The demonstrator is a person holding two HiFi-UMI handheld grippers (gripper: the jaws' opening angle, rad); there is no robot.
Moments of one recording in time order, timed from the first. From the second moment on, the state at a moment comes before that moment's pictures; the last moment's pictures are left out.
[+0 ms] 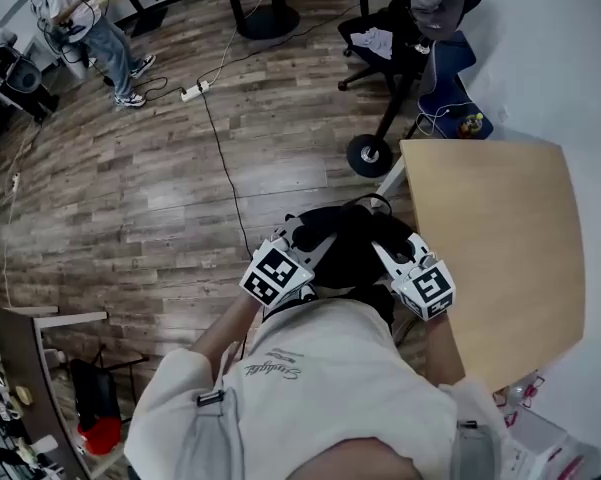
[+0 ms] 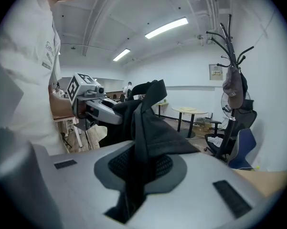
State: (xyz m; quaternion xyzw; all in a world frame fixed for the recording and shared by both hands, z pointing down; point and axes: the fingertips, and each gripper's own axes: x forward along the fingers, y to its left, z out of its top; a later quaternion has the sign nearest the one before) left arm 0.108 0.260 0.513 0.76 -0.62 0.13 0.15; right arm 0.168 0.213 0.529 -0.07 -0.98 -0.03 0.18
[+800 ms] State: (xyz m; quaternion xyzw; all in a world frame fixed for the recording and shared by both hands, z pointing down) left arm 0.006 0.170 0.547 0.76 -0.60 0.14 0.19; right arm 0.064 0.125 0.566 -0.07 -0.98 0.01 0.19
